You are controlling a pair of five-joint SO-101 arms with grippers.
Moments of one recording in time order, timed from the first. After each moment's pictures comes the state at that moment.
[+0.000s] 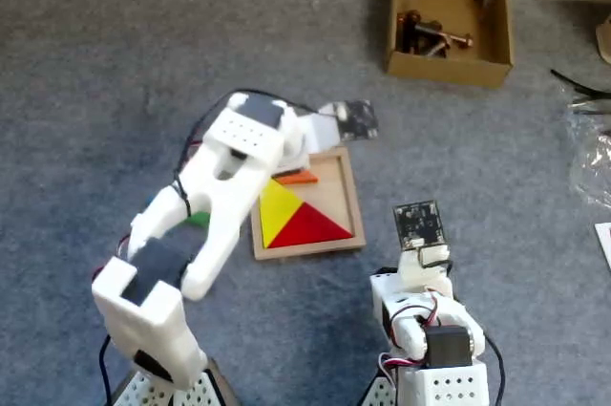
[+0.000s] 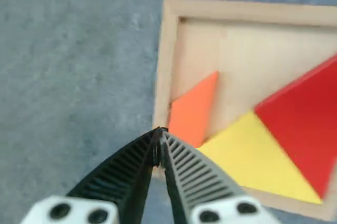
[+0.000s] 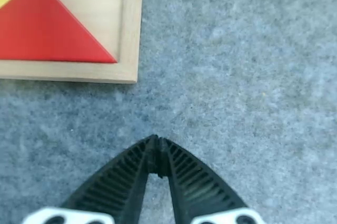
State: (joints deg) left arm 20.4 12.1 5.8 63.5 -49.1; right arm -8.2 -104.7 95.7 72.6 7.8
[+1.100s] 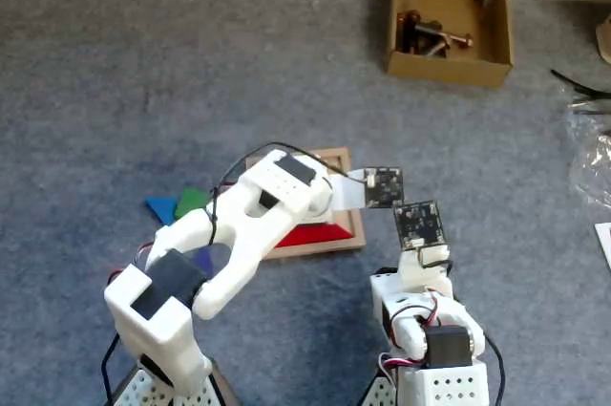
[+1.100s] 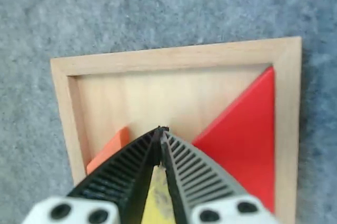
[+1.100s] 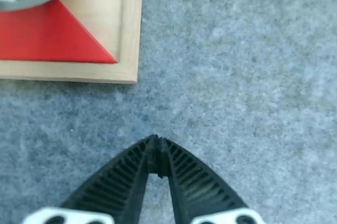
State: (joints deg) left arm 28.5 11.6 23.8 45.2 -49.0; right arm -8.2 -104.7 95.7 72.6 7.8
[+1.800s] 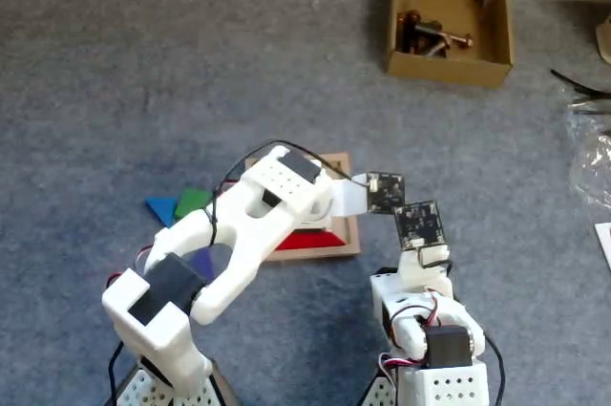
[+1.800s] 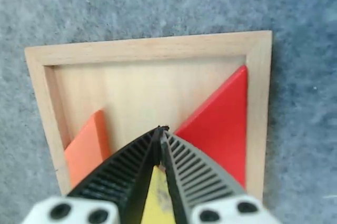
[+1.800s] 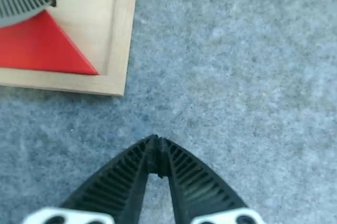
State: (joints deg) left arm 29.7 10.5 21.0 57.1 -49.1; right arm -8.2 -104.7 95.7 72.6 7.8
